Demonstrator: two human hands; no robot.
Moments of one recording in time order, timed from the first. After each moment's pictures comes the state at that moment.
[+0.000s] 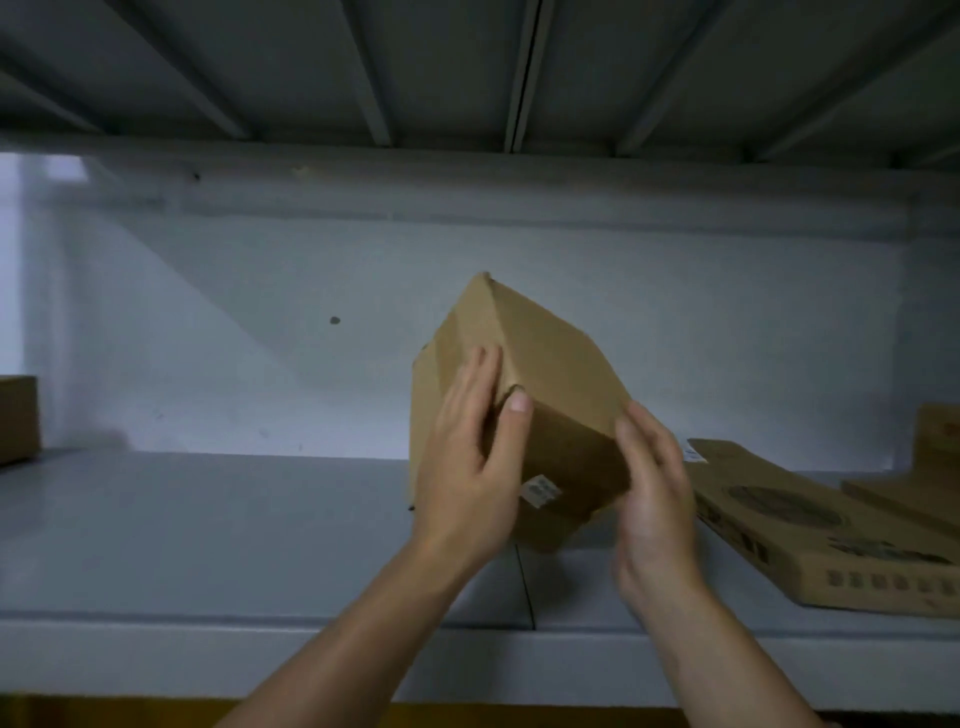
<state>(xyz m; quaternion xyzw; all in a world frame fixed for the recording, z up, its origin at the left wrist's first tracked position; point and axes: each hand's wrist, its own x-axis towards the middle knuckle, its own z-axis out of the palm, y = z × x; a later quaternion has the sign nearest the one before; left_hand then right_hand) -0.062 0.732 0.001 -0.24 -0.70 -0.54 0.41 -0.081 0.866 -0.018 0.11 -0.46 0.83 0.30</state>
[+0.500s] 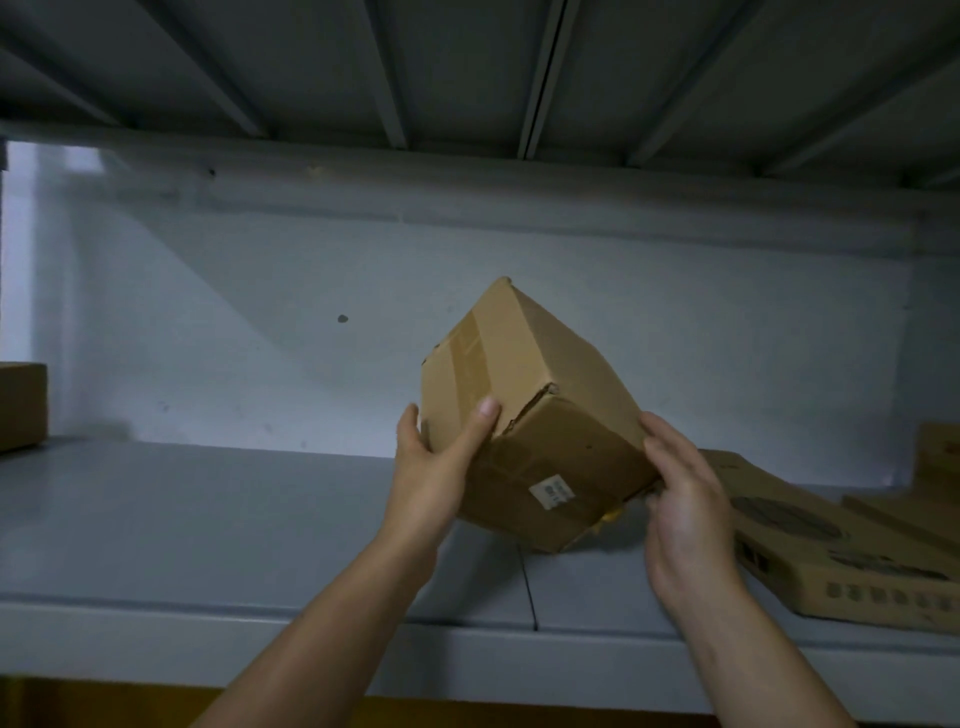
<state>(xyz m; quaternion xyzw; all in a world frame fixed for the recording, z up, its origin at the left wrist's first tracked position) -0.068 0.705 0.000 -0.09 -0.64 -0.73 0.20 -0.080 0.885 -0.010 0.09 -0.51 0.80 0.31</state>
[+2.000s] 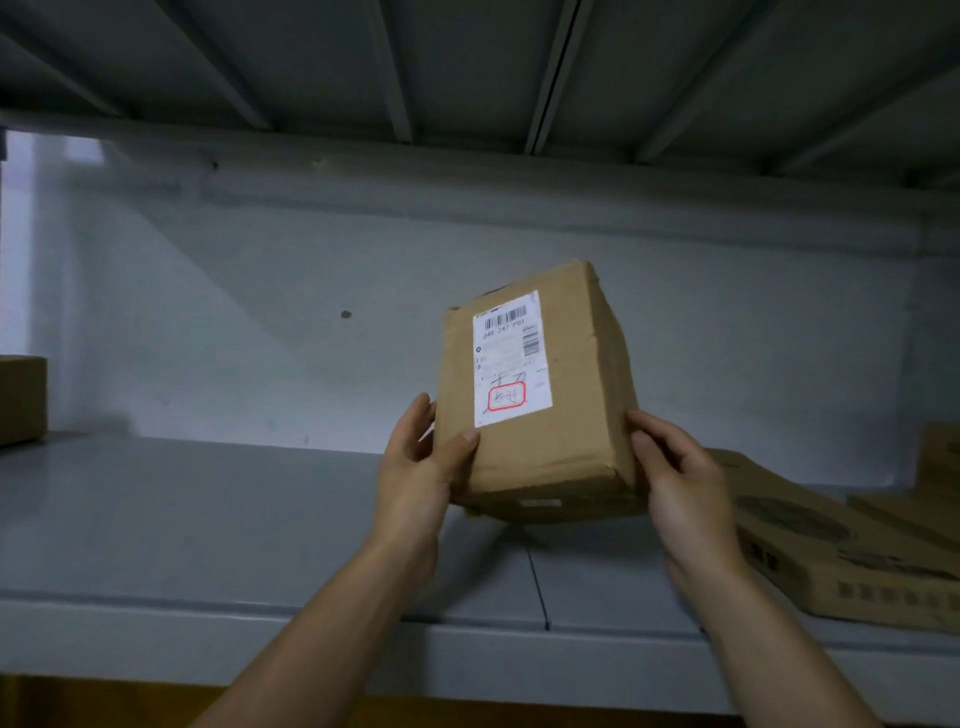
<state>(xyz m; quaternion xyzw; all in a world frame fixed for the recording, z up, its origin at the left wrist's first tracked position) -0.089 0.687 -0.015 -0.13 -0.53 -0.80 0.24 -0.088 0.888 -0.010 0.09 -0.67 0.66 0.33</state>
